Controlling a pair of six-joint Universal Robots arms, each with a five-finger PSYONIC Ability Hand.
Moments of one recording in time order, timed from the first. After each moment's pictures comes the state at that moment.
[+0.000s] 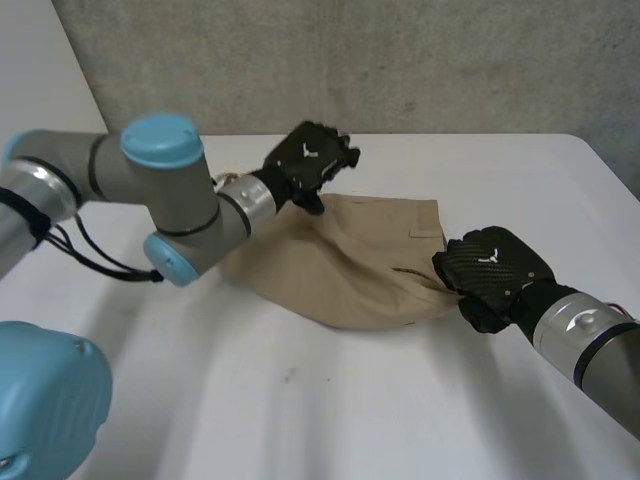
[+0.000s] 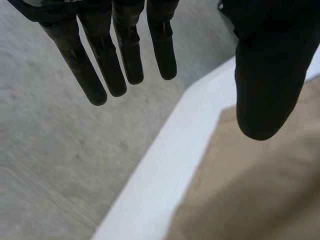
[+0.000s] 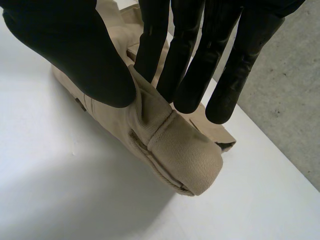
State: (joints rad) left arm 4.21 -2.56 -0.60 3.16 -1.08 3.62; right arm 1.85 -1.46 1.85 -0.04 1.19 2.57; left_hand 0.53 0.53 0.53 0.53 0.35; right_hand 0.95 1.17 1.19 1.19 0.98
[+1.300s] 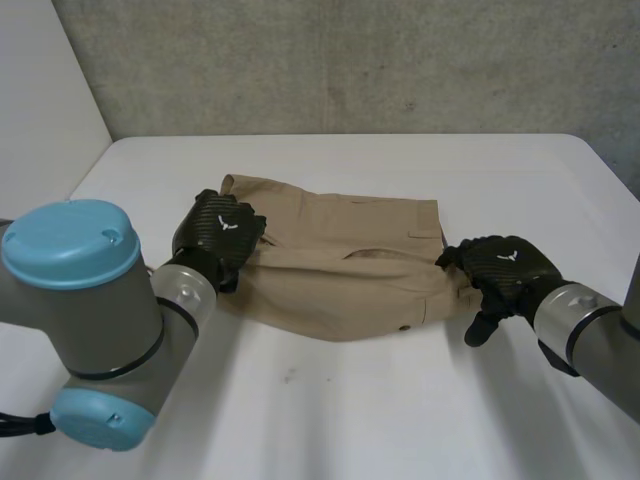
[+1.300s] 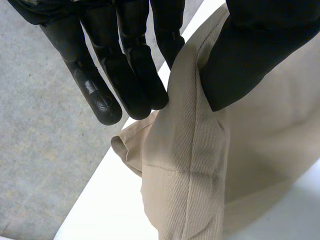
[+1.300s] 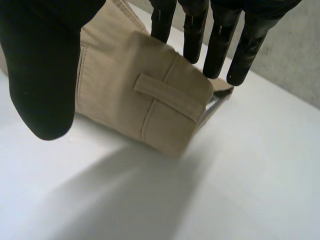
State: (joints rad) left arm 4.14 -1.93 -1.61 3.36 -1.66 3.79; right arm 1.83 -1.32 1.74 0.03 1.32 2.82; left_hand 1.14 1.20 1.19 1.19 0.96; right_hand 0.28 0.36 0.35 0.34 0.17
